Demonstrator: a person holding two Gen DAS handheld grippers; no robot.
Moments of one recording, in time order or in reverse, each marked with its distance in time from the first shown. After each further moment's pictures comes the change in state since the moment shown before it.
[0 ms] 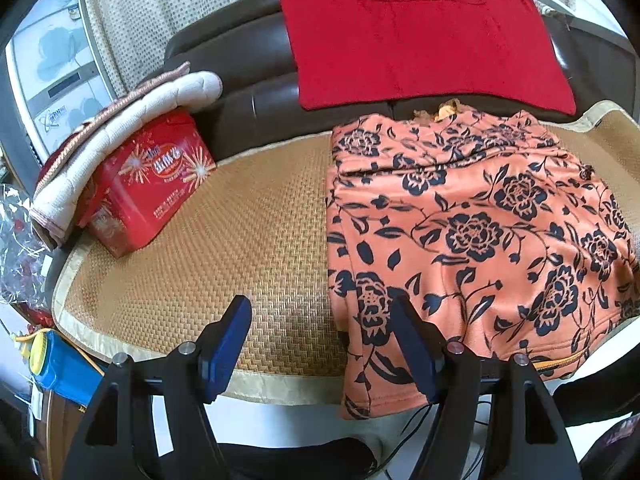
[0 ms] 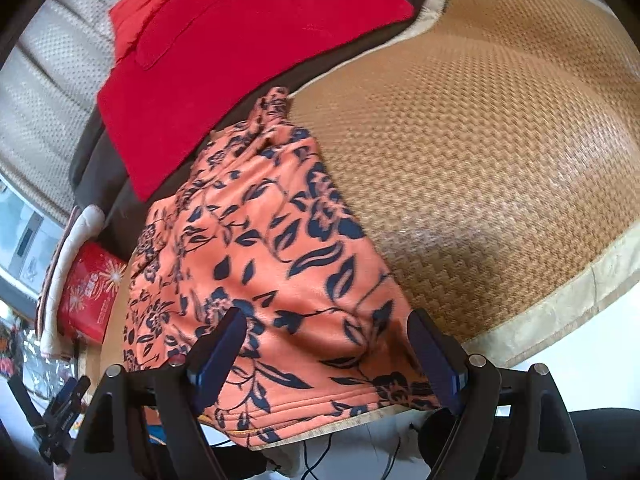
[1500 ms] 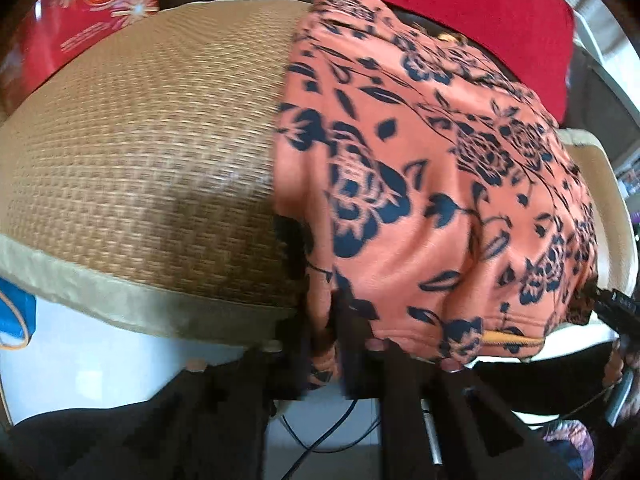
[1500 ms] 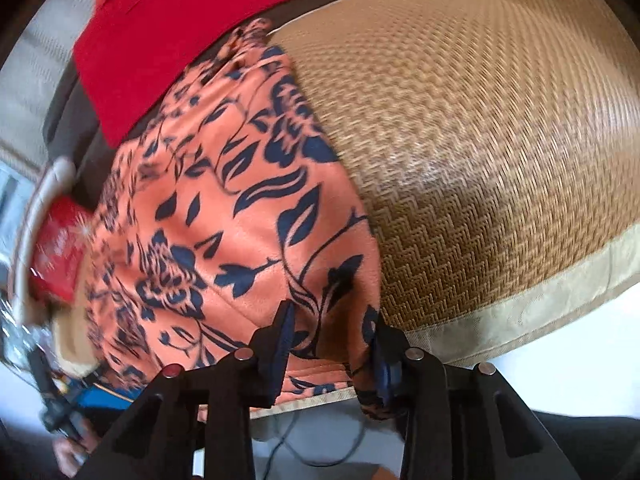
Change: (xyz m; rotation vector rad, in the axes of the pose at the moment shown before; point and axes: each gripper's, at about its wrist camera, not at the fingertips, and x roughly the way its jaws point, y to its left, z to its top) left arm 0.091 -0.018 -0.066 -0.232 0.332 -0.398; right arm 0.042 -0.008 -0.019 -0.091 0.181 -0.094
